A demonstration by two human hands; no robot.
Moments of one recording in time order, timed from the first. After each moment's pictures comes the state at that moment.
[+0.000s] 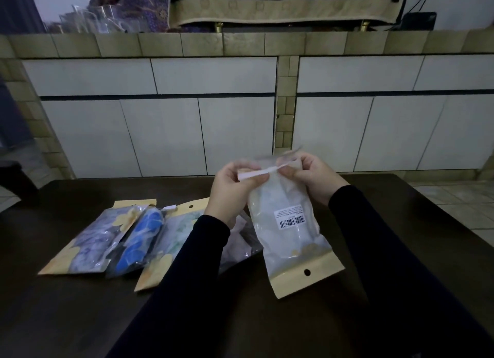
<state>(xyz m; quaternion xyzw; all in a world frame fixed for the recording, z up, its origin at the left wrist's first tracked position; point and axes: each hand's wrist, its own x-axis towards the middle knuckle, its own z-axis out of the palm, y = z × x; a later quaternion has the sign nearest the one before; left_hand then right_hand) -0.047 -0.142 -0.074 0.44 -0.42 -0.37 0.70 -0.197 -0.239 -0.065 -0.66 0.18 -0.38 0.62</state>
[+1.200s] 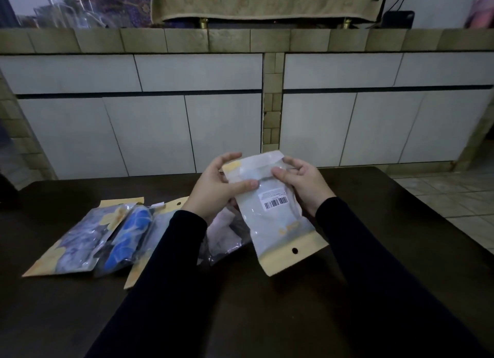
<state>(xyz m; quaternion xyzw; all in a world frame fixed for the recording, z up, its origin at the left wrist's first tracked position) -0.032 -0.134 -0.073 0.47 -0.48 -0.43 0.60 -0.206 -0.218 -0.084 -0.56 0.30 -0.45 0.62</state>
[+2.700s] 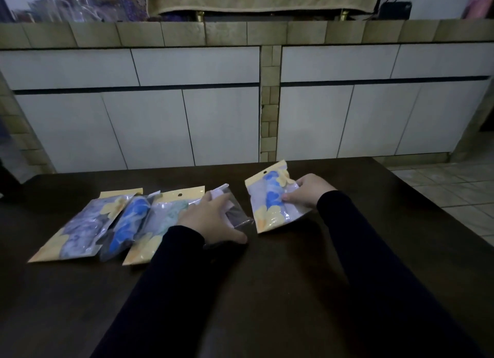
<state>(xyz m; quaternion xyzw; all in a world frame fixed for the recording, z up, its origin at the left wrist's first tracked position) -0.033 -0.092 -0.093 0.78 -0.59 -0.20 0.07 -0.222 -0.202 -0.083 -0.71 0.62 -0.12 0.31</state>
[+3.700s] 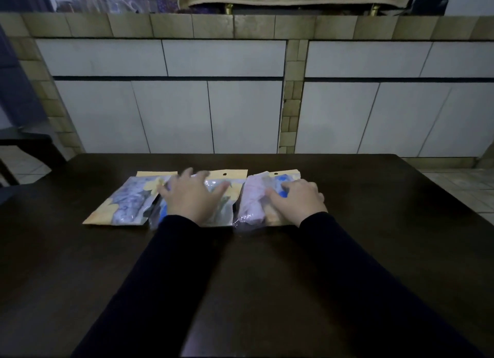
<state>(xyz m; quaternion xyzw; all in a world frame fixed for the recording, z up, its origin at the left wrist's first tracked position) 0.026 -0.055 -0.103 0.86 -0.48 0.01 0.17 -0.158 -0.137 -0.117 -0.77 0.61 -0.15 0.13</state>
